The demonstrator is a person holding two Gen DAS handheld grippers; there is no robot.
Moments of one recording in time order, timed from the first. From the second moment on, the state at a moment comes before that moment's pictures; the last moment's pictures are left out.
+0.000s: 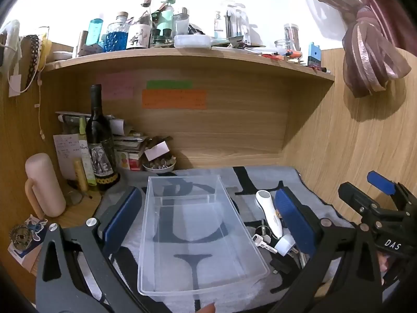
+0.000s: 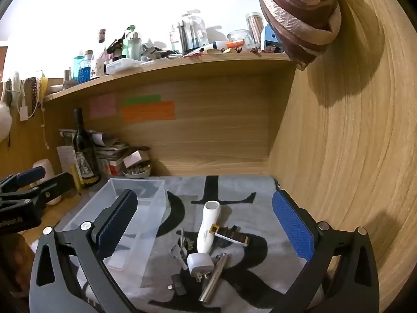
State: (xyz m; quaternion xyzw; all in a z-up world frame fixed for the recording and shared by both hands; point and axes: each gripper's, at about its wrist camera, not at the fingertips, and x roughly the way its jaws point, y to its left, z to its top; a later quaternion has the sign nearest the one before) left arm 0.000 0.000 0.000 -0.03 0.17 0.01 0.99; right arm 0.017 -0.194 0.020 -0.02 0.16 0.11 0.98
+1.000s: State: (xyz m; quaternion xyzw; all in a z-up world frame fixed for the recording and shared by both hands) left arm 0.001 -0.001 -0.001 -0.03 0.17 -0.01 0.99; right arm 0.015 -0.188 0.023 -0.02 0.14 0.12 0.98
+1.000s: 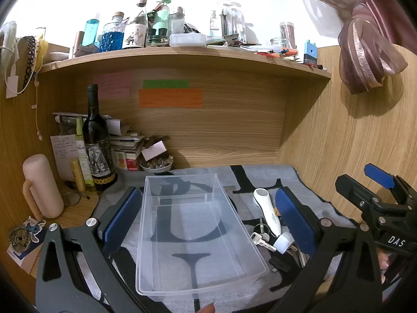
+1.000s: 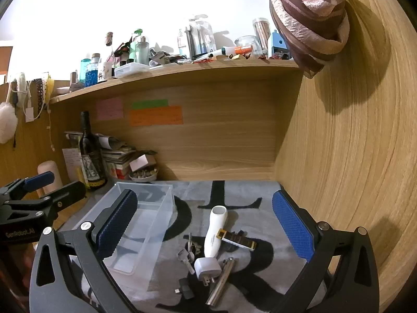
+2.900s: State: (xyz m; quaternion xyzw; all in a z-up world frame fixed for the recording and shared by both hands) left arm 0.010 0.003 -0.009 -0.04 0.19 -0.01 0.98; right arm 0.019 -0.176 0.023 -0.03 0.14 0.13 0.98
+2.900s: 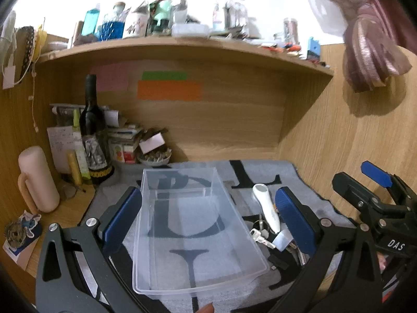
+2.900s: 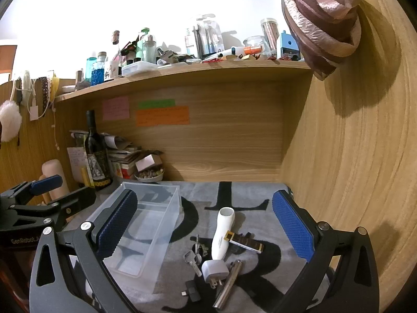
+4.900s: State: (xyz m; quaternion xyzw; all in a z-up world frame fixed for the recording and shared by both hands) left arm 0.139 0.118 -0.096 -0.10 0.45 -0.07 0.89; right arm 0.240 -0.165 -0.110 -0.06 0.52 0.09 0.85
